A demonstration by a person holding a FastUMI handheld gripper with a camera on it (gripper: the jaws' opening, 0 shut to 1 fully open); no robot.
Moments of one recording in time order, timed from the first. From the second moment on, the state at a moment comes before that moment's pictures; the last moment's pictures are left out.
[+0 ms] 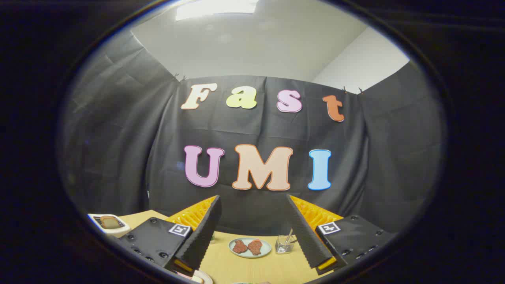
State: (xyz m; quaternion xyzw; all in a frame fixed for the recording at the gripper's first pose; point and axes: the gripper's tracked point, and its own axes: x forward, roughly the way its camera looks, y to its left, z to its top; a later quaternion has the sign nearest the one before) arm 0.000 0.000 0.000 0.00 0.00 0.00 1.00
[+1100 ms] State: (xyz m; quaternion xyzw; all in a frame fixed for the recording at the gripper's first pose) arm 0.011 -0.015 -0.018 0.00 0.02 0.03 1.00
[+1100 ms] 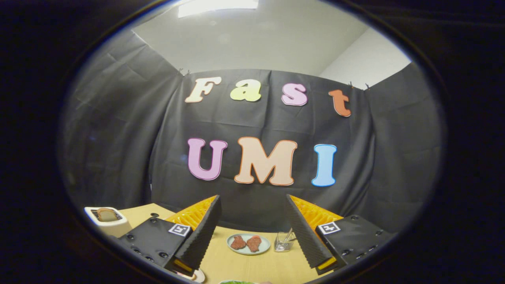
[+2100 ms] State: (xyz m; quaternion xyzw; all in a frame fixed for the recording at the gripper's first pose) arm -0.014 -0.040 -0.124 -0.05 0.14 0.20 0.97
